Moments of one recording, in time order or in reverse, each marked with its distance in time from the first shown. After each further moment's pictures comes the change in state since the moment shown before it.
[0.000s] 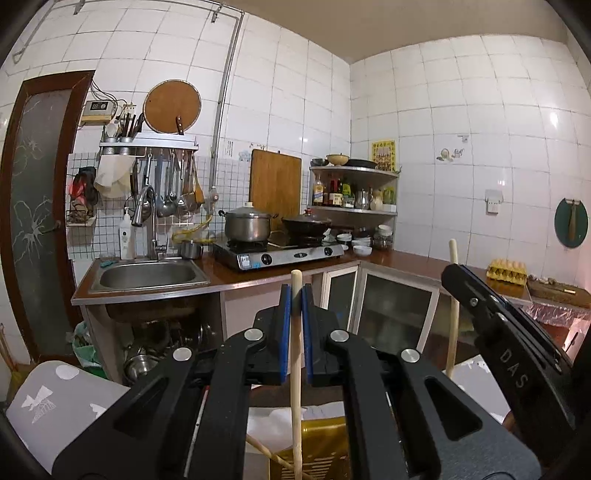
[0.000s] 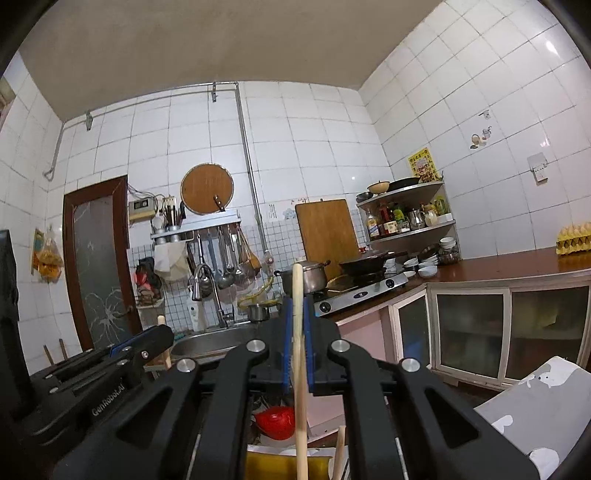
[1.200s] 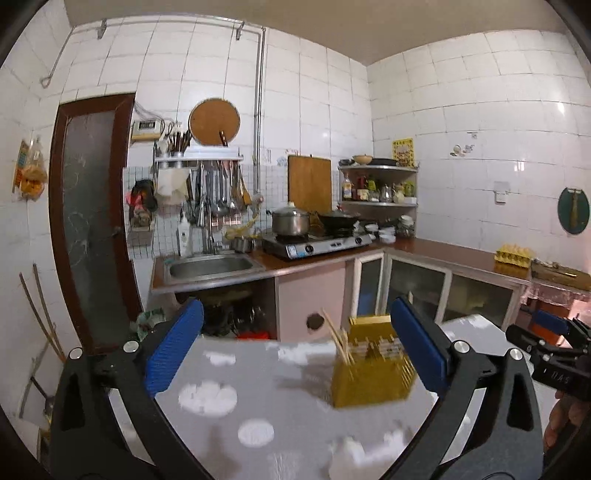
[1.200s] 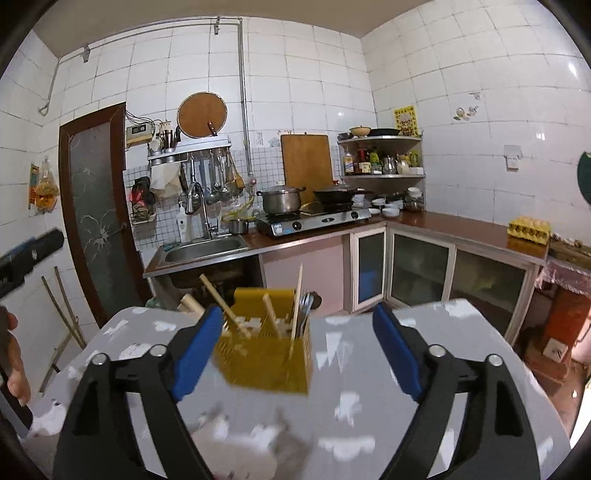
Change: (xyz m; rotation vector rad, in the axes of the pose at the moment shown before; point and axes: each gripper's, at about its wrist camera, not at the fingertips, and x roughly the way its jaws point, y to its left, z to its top) left arm -0.273 0.040 0.011 0.026 0.046 0.113; right arm -0.230 0.025 0.022 -0.089 0.332 -0.112
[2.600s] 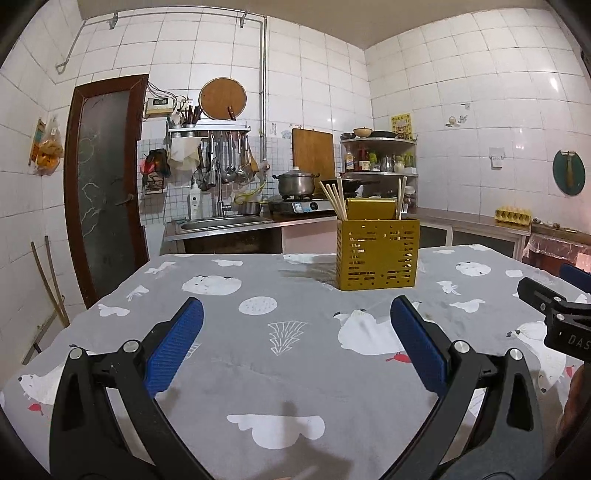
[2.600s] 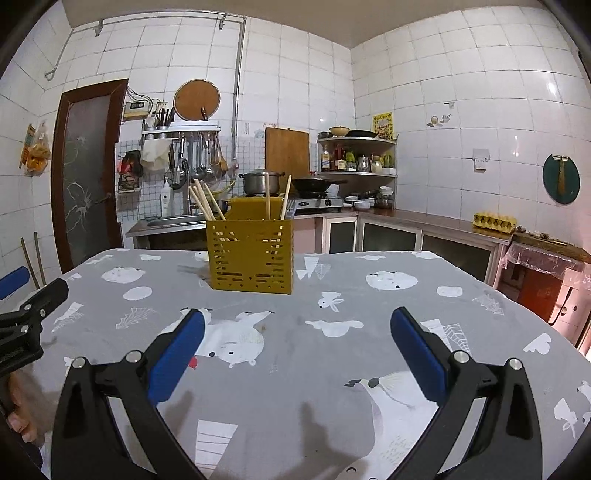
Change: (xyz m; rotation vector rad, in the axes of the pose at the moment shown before) left arm -0.054 -0.003 -0.203 0.033 0.021 0.042; right arm -0.056 0.018 -0.175 -0.082 -0.053 -0.141
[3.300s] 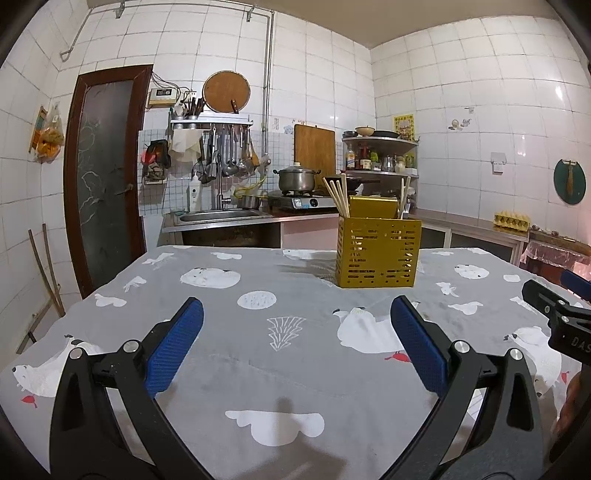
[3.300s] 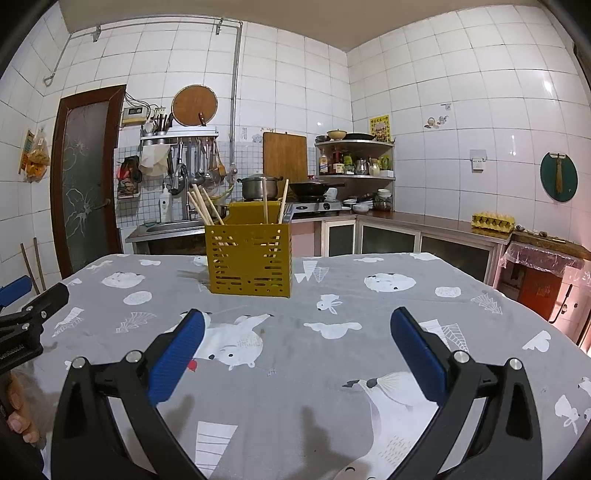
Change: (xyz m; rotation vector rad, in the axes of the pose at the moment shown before) left arm -0.001 0.004 -0.001 -0.035 0.010 -0.009; right arm -0.004 -0.005 0.000 0.014 -0.013 0.004
